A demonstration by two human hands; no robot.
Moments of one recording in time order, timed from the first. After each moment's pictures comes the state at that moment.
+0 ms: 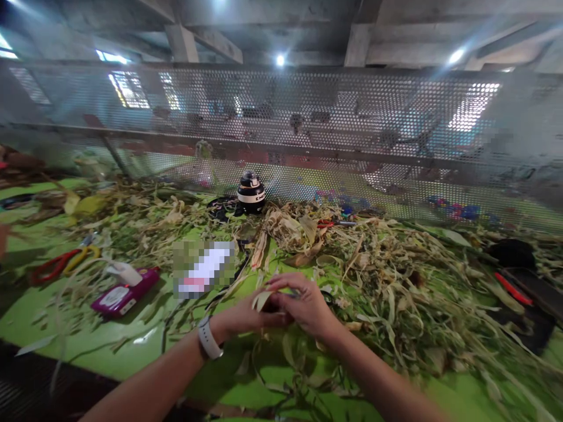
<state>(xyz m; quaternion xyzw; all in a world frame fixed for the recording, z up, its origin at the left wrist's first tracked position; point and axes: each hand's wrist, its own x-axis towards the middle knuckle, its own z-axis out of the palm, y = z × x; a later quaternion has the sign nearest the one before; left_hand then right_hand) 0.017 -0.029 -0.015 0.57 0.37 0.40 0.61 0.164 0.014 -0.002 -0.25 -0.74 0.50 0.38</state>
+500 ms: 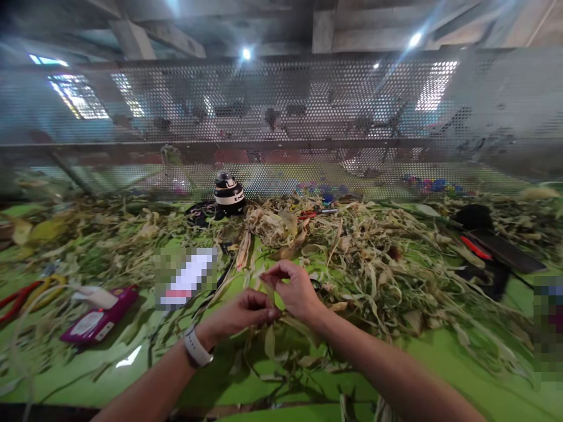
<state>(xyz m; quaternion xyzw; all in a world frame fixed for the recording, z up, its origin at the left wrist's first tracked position) 0.016 -0.031 -0.016 0.57 0.42 0.30 0.63 0.157 0.017 -0.007 -0.38 -0.67 0.48 0.42</state>
